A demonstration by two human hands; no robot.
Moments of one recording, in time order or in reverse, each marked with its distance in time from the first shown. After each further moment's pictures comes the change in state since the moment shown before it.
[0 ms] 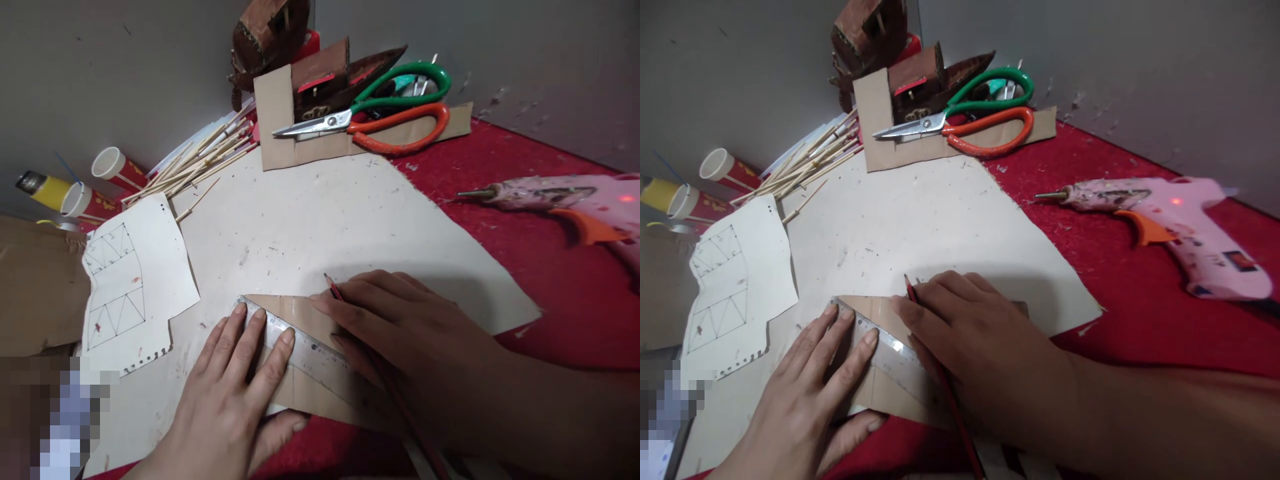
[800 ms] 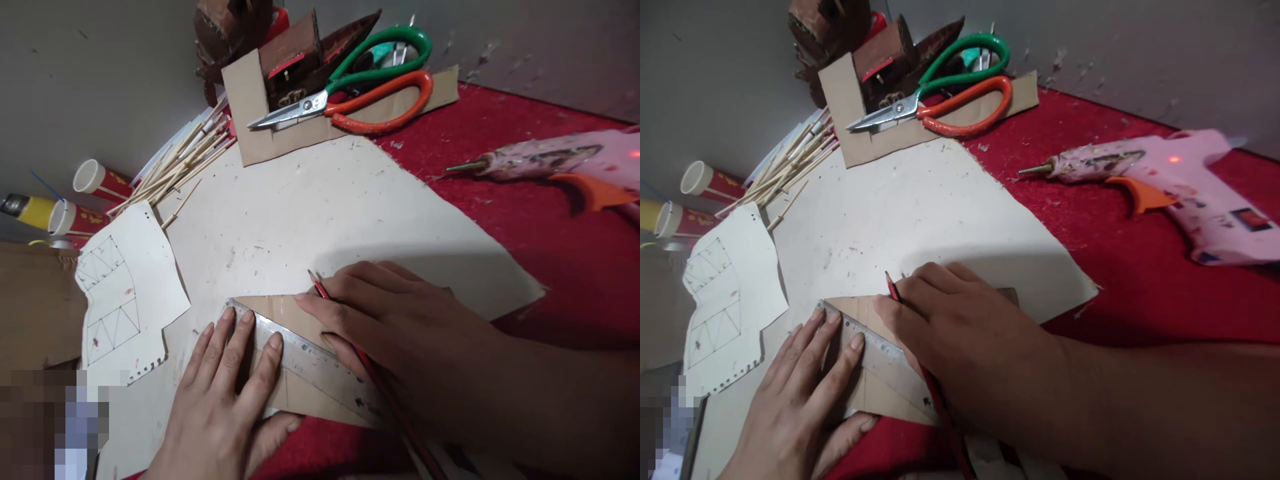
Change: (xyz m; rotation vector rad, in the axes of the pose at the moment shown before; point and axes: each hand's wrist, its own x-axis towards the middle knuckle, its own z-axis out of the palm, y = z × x) left_hand 0.001 -0.002 -0.001 0.011 0.010 0.008; right_hand -0.002 0.002 0.000 0.053 0.023 -0.012
